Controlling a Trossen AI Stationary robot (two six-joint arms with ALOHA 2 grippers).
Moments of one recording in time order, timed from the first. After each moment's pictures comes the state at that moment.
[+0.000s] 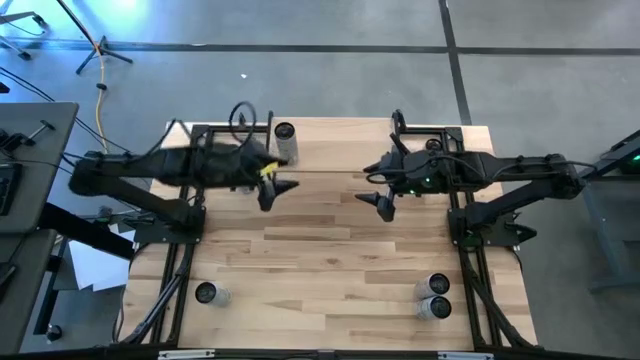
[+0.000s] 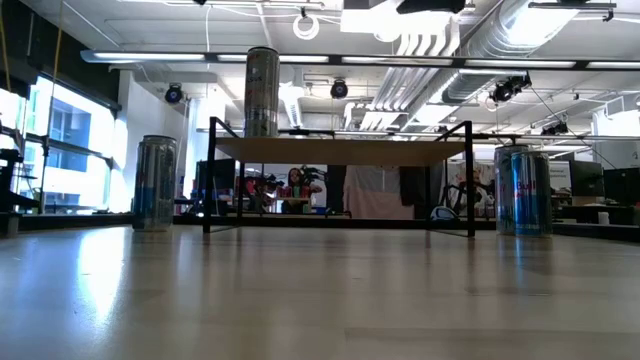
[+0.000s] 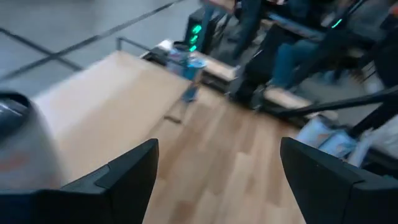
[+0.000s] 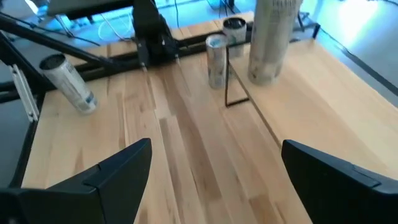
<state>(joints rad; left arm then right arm) -0.08 1.11 1.17 -0.44 -0.32 -0.42 0.09 1.20 1.28 -0.63 0.26 0.27</state>
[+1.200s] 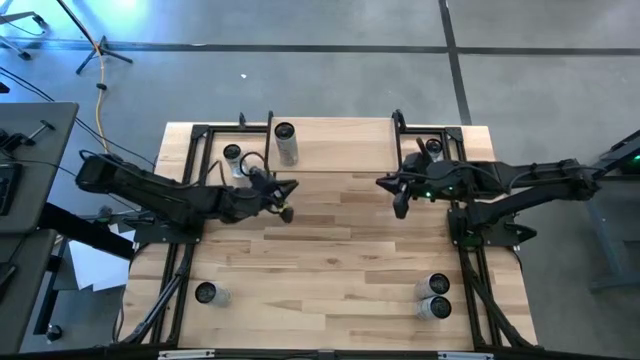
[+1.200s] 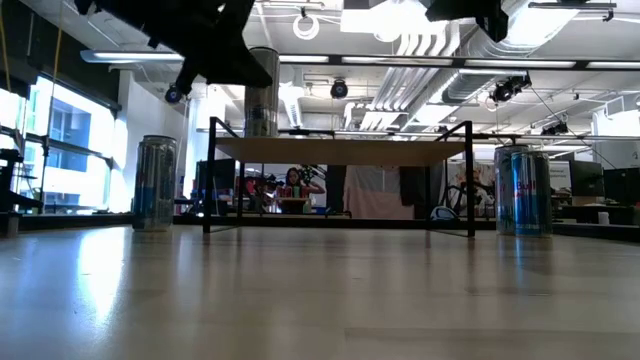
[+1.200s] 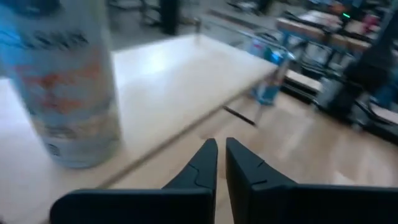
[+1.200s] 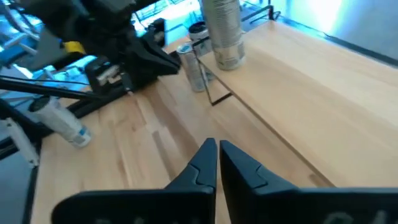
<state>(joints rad) -0.17 1.23 0.67 0.18 -0.81 -0.44 0.10 0.97 0.98 -0.48 0.38 0.49</state>
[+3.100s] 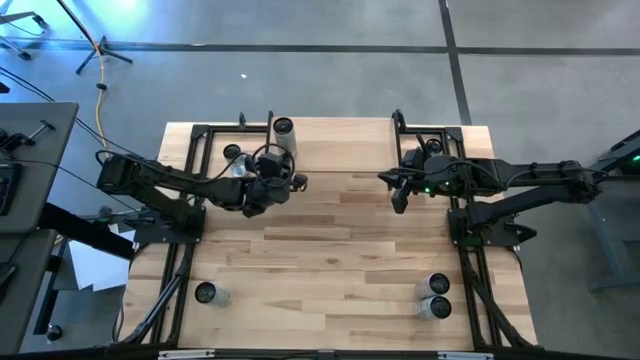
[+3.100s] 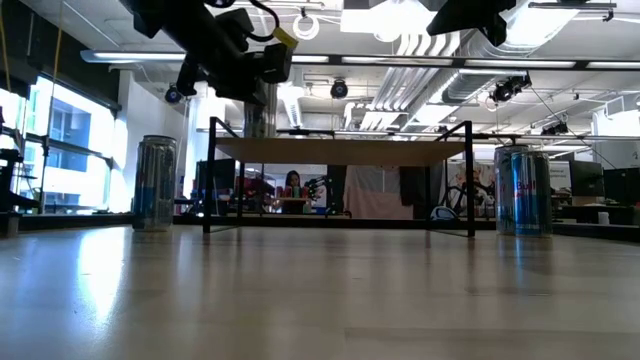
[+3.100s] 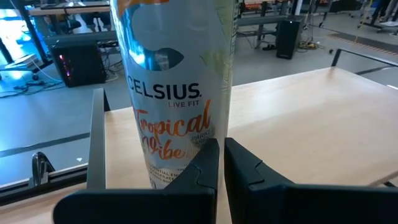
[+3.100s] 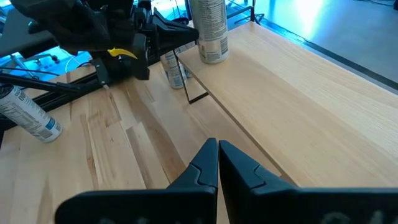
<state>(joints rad) -0.01 1.44 0.84 0.04 -1.16 -0.55 0.05 0.97 0.98 -0.51 0.38 0.41</state>
